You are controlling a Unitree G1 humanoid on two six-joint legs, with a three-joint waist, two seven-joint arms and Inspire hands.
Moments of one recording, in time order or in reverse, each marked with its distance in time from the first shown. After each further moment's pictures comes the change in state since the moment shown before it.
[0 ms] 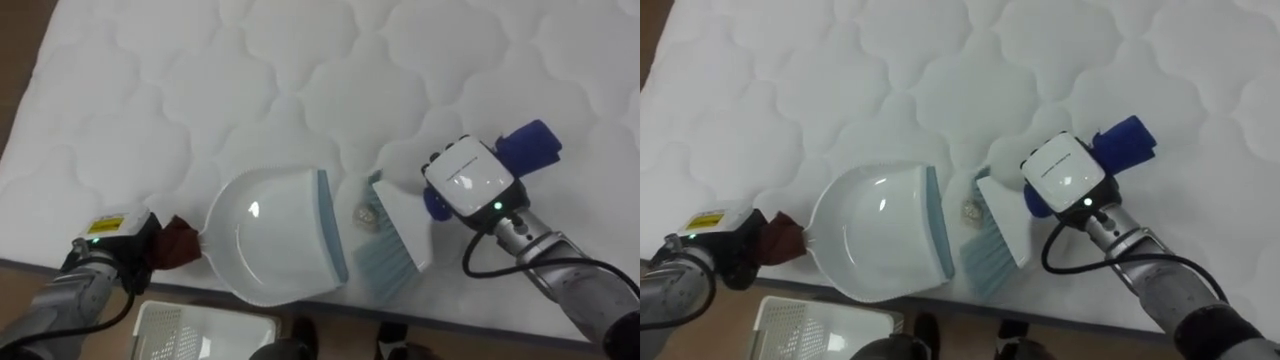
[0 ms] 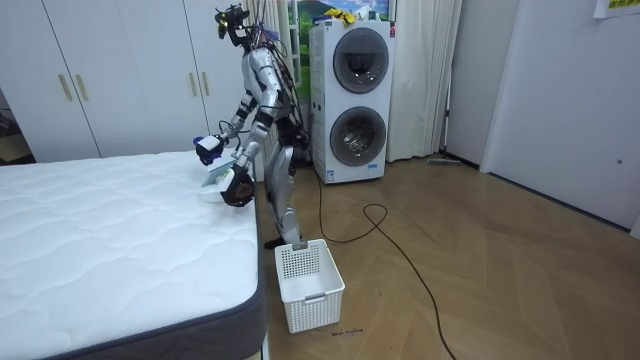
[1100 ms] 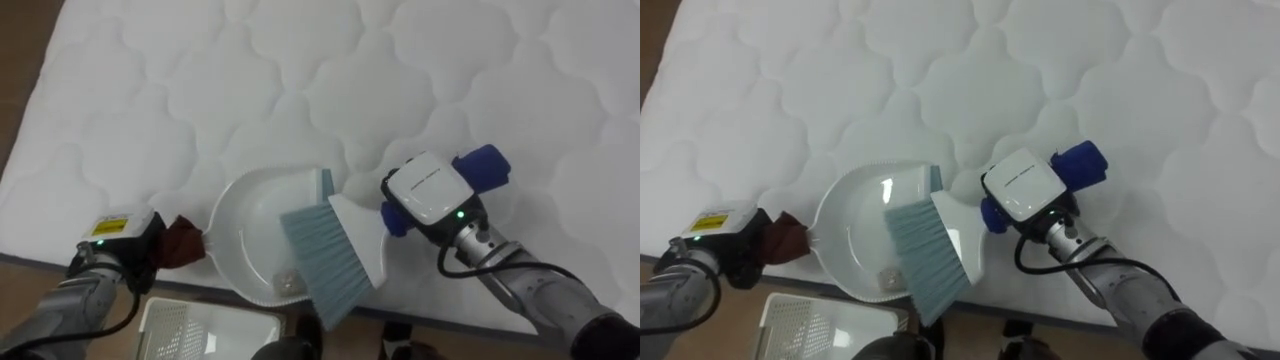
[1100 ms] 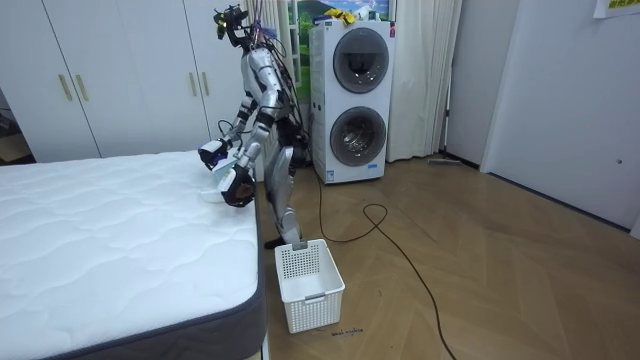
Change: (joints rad) left arm 0.006 -0.005 -0.015 0.012 0.000 -0.004 0.060; right arm 0.000 0.073 0.079 -0.060 0.199 -0.081 0.062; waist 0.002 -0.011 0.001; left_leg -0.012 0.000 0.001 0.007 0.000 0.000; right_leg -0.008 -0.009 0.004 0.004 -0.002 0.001
